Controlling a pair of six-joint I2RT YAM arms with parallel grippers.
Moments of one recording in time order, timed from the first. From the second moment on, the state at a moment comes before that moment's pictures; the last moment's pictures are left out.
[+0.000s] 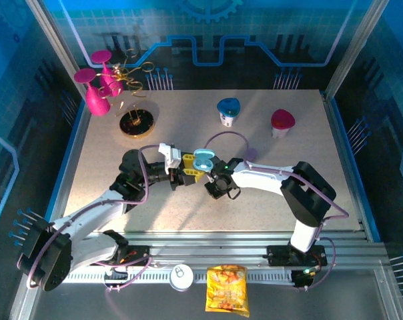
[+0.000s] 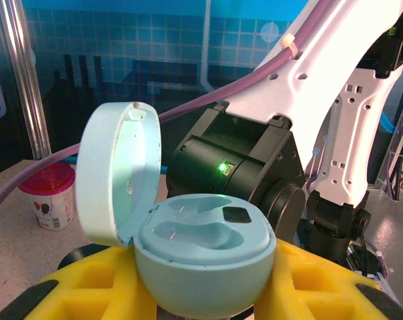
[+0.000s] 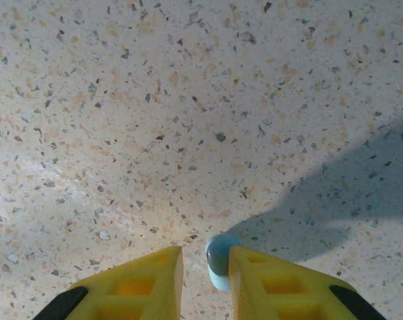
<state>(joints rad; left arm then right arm) -0.49 1.10 0.54 0.66 0.88 -0.11 0.86 1.77 1.10 -0.63 0.10 0.29</state>
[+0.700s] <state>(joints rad) -0.49 1.09 0.54 0.65 0.88 -0.11 0.86 1.83 1.13 -0.66 0.13 0.26</state>
